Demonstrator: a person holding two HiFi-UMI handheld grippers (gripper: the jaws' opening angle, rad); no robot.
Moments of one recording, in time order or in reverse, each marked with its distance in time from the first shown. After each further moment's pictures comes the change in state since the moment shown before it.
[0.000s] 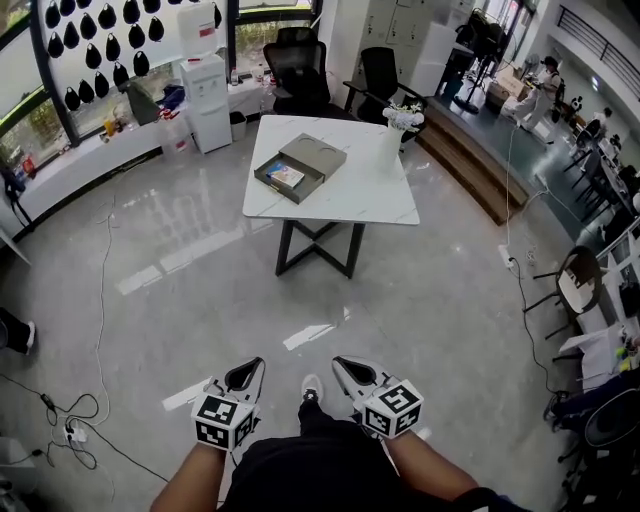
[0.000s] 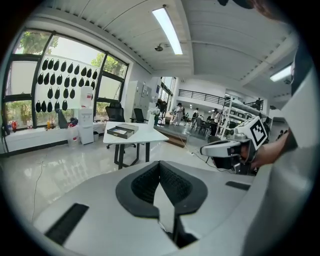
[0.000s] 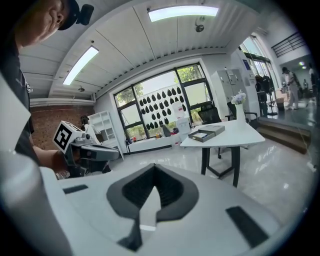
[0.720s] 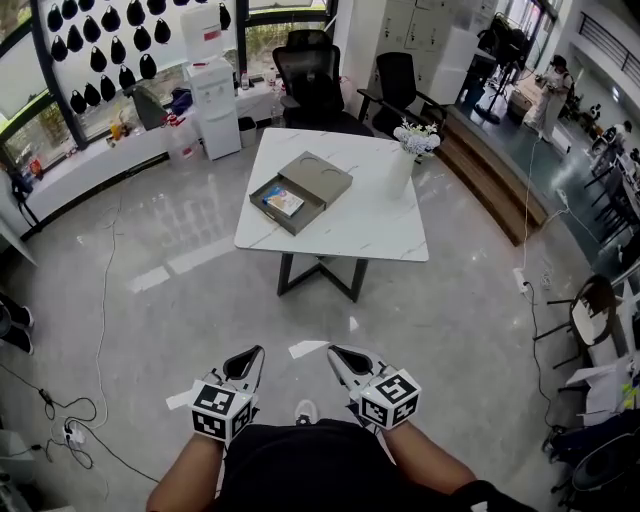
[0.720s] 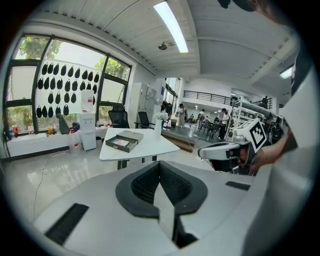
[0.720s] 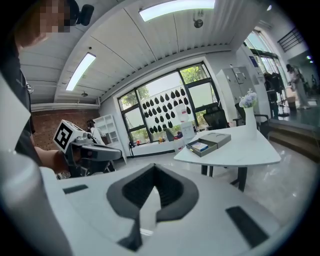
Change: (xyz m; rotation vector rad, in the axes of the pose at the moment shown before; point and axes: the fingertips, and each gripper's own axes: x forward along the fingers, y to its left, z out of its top) left arm 0.140 0.041 0.105 0.002 -0.032 0.069; right arm 0.080 -0.138 0.092 -0.027 -0.029 0.094
